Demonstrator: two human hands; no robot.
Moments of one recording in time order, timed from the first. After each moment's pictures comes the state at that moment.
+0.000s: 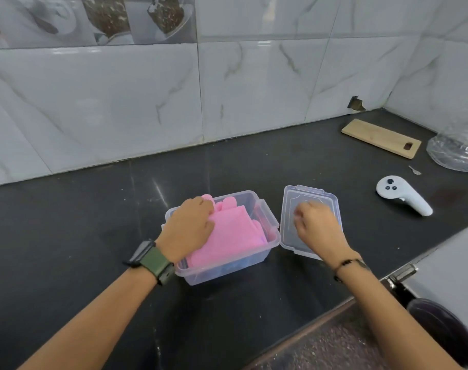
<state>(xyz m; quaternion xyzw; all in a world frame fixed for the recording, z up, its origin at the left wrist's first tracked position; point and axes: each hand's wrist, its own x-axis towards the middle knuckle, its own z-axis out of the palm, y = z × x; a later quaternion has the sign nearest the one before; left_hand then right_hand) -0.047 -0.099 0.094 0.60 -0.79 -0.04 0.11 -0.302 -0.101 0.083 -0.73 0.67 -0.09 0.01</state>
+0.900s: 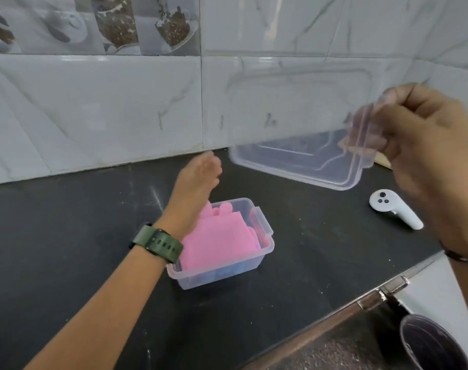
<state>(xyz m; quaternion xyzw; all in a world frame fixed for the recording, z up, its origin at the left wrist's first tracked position) -0.076 -0.098 0.160 0.45 -0.48 -0.49 0.57 -0.322 -0.064 0.271 -0.61 0.38 -0.62 0.33</state>
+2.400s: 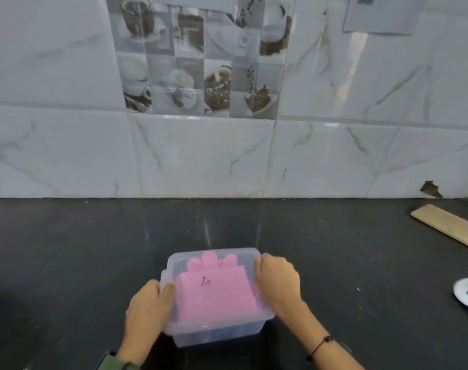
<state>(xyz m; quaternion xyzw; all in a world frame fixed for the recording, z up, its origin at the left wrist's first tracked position) 0.037 0.010 0.072 0.85 -0.31 -0.21 0.38 -0.152 -0.106 0.085 -0.79 0.59 -0.15 0.09</state>
